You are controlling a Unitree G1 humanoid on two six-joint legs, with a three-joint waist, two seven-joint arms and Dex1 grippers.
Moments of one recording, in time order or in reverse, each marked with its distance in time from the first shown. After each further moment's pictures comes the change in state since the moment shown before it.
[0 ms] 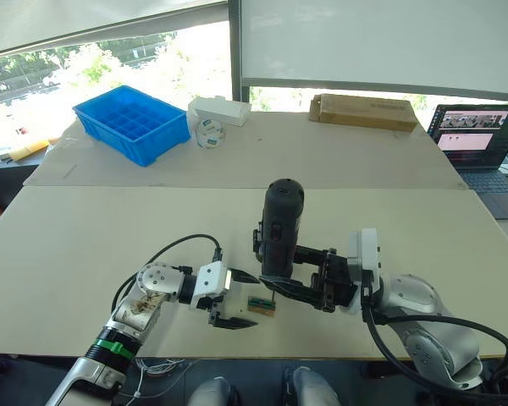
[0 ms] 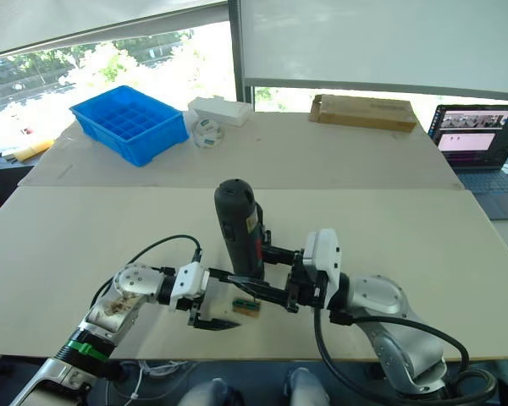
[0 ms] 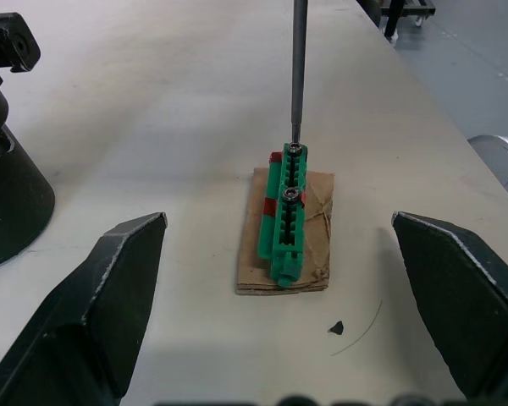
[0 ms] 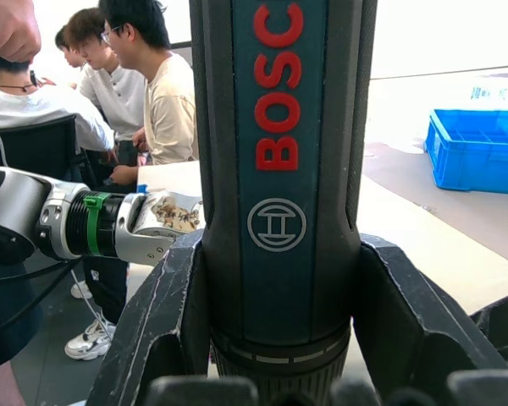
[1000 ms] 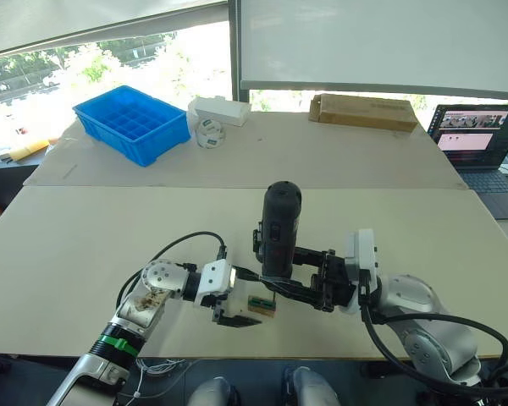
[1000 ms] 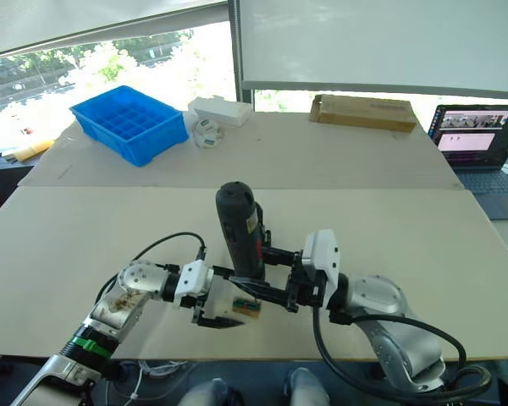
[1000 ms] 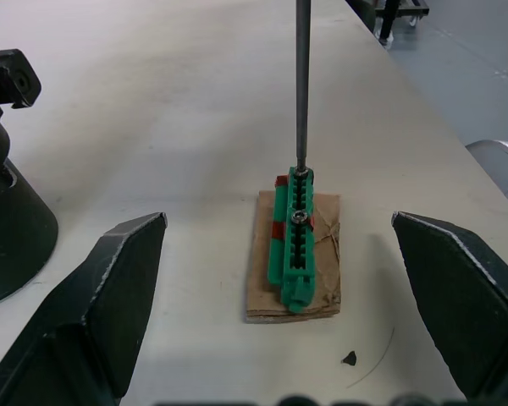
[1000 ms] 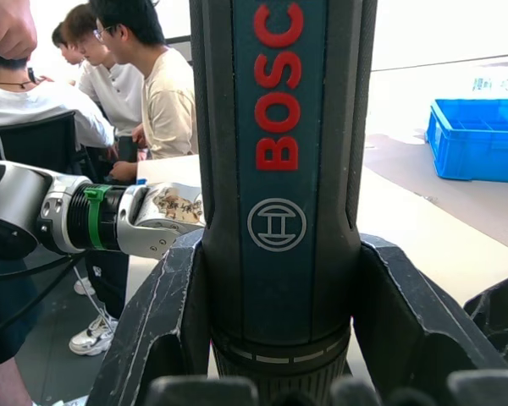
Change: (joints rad) left arm -0.026 -0.013 -0.018 0.001 0.003 0.000 0.004; right arm 0.001 0.001 0.008 0.021 -0.008 -0.001 0.002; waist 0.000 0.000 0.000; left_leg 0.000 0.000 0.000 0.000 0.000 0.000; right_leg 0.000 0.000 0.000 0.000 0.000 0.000
